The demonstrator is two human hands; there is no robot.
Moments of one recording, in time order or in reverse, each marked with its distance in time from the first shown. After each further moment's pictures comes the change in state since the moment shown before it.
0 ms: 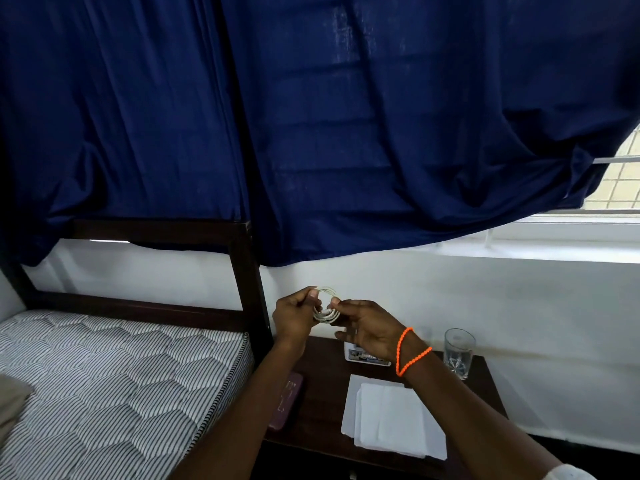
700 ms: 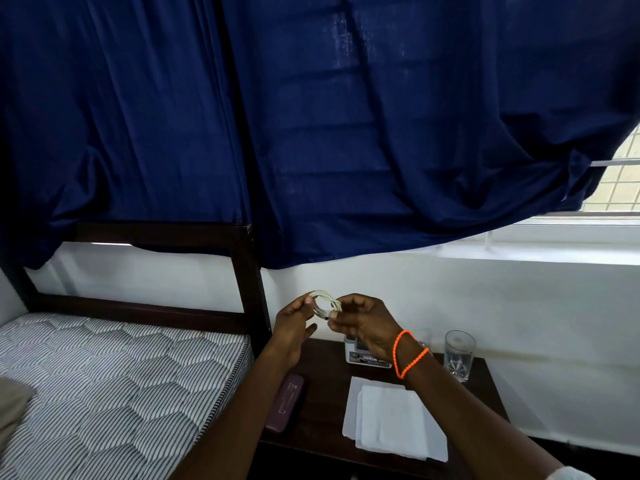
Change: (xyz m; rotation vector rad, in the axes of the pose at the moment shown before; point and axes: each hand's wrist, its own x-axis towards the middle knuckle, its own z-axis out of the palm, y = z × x) left_hand -0.011 0.007 -0.017 -0.200 -0.200 -0.223; right_hand -0.001 0.002 0.004 0.035 0.069 -0.227
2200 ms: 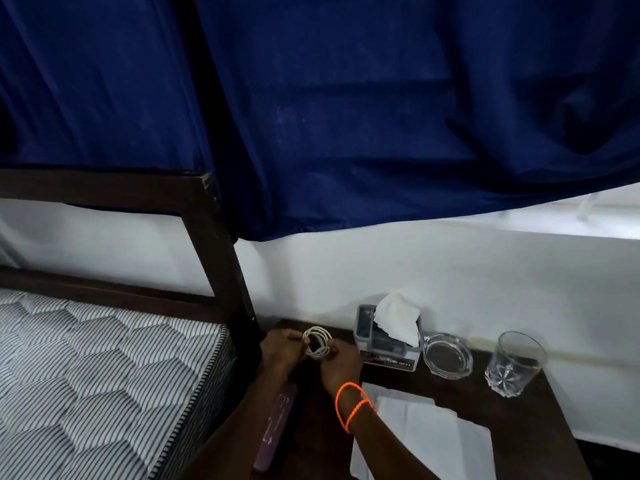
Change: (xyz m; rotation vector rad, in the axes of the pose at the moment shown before) left_hand 0.175 -0.161 -0.073 0.757 0.303 -0.230; right_hand 0.133 0.212 -0.007 -0.747 0.473 0.109
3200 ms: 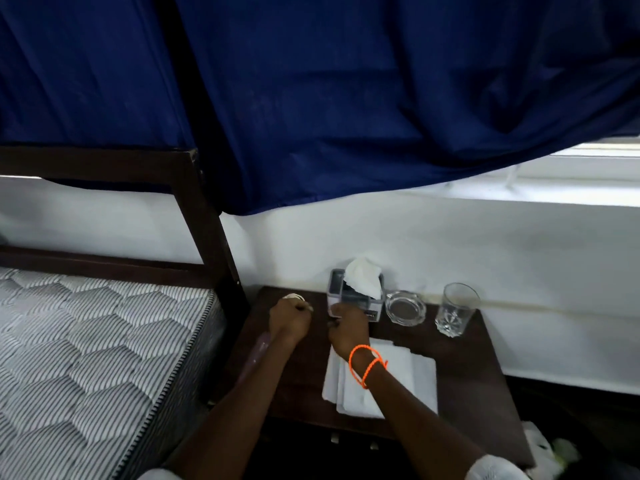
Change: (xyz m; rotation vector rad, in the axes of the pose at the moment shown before) left_hand -0.094 0.021 0.019 0.212 0.019 0.268; right_hand -0.041 0.023 -0.087 -0.201 -0.015 -0.175
